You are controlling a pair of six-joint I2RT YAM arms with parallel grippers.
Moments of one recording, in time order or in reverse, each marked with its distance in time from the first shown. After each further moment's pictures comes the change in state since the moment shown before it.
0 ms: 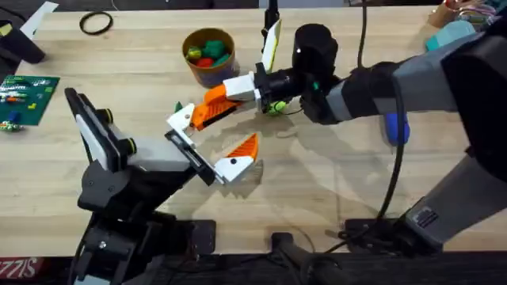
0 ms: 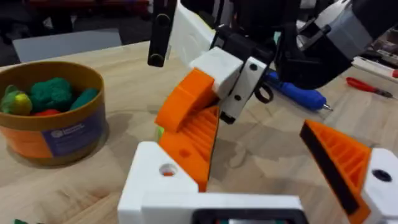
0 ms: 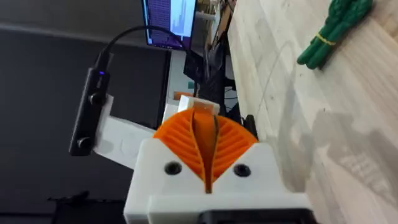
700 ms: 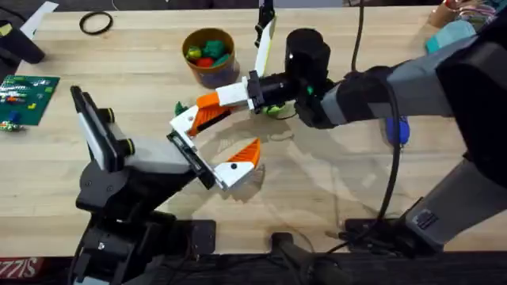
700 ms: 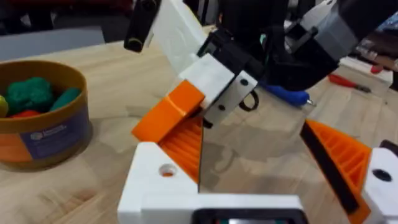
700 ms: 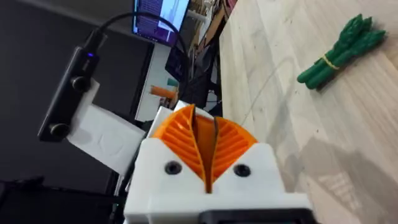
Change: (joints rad) left arm 0.010 -0.006 0.007 -0.021 0.072 -0.011; right arm 0.048 0.000 0.000 0.001 0.048 -0.191
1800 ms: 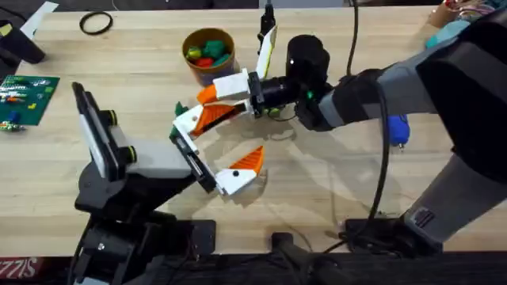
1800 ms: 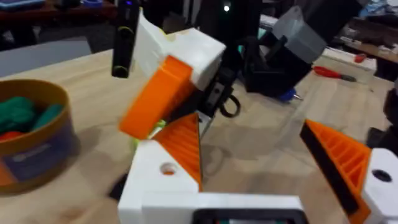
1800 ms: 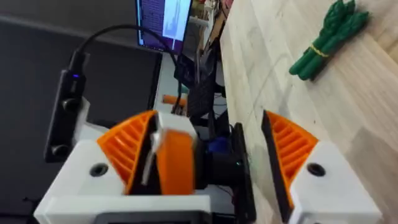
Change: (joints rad) left arm 0.000 -0.004 0.003 0.006 0.062 0.051; right arm -0.009 0.039 -0.016 0.079 0.013 0.134
